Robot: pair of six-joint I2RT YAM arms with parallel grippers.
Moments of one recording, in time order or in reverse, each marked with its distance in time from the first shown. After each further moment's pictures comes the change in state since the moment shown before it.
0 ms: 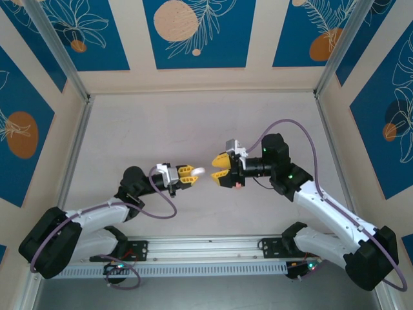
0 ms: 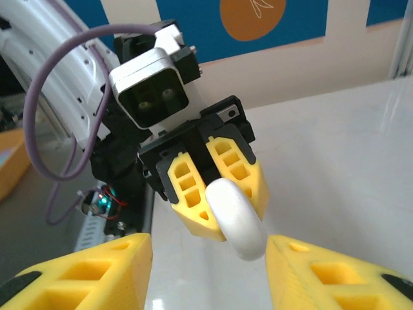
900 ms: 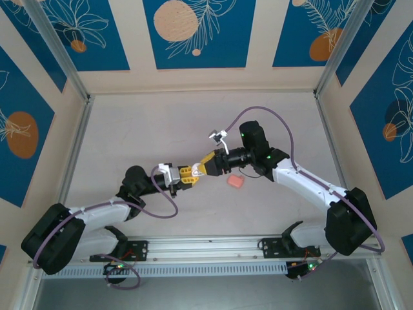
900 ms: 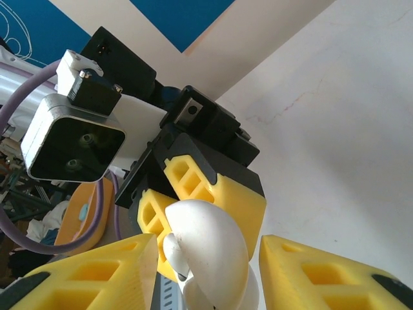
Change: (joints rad) left arm 0.000 0.039 0.000 0.006 0.005 -0.002; right arm 0.014 0.324 0.160 -0.008 -0.096 0.438
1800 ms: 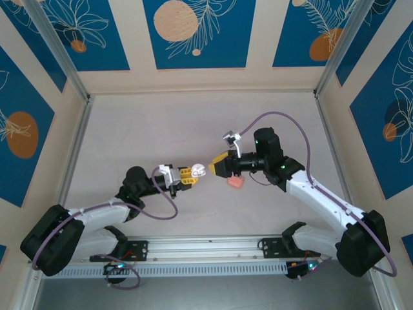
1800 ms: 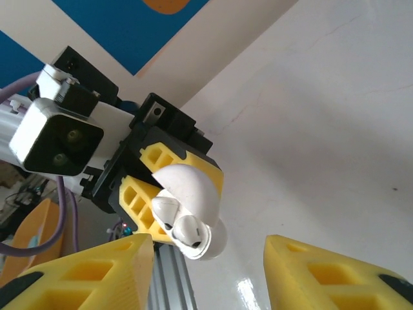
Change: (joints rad) left arm 0.000 -0.013 -0.013 -0.040 -0.024 0.026; right arm -0.055 -0.173 -0.103 -0.049 0.156 0.002
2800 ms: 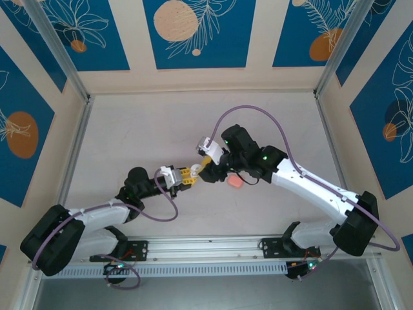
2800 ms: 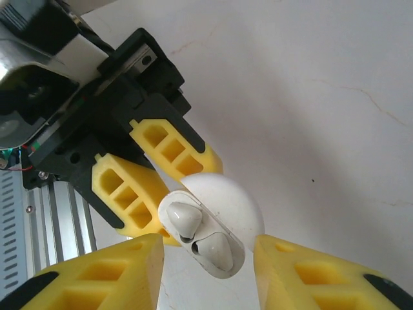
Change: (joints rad) left arm 0.000 0.000 -0.019 -0.065 -0.079 0.080; right arm 0.281 0.139 0.330 -0.452 0.480 -0.443
